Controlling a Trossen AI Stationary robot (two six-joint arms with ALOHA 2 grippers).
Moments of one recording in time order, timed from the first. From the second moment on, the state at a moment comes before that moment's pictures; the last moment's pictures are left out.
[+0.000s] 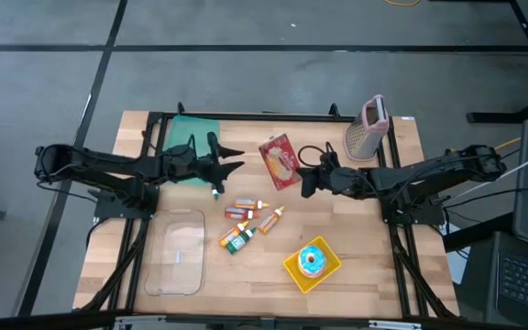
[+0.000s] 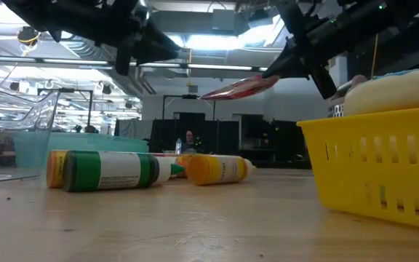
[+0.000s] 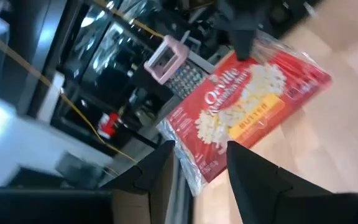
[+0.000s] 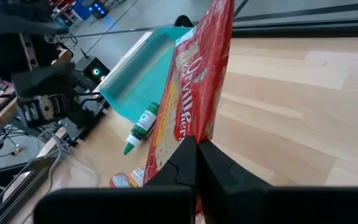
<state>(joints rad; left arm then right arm) 0.12 1.09 0.51 0.45 -0.24 0.88 0.12 1.24 0.64 0.14 0.56 0.89</state>
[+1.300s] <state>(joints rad) 0.03 1.51 0.58 0.82 -0.56 1.62 0.08 1.24 0.64 0.30 0.40 0.81</state>
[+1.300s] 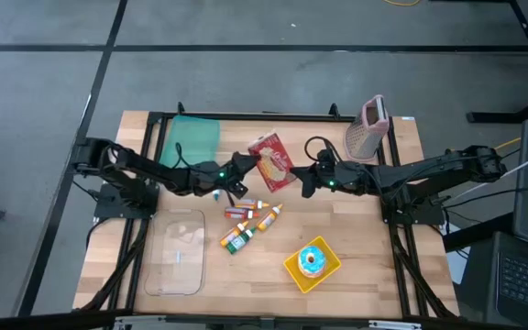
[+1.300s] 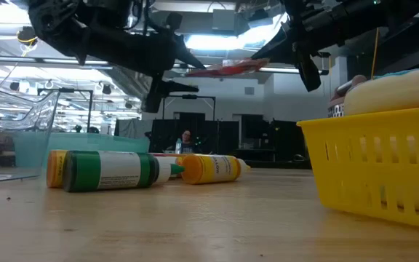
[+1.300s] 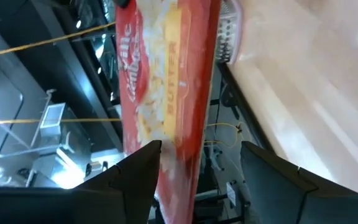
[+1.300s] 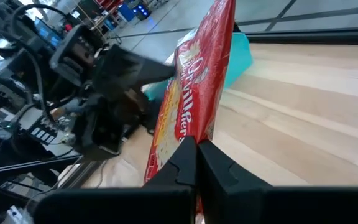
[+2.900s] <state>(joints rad) -0.14 1.26 0.63 0.26 -1.50 0.81 0.11 1.24 0.64 0.30 0.56 0.57</state>
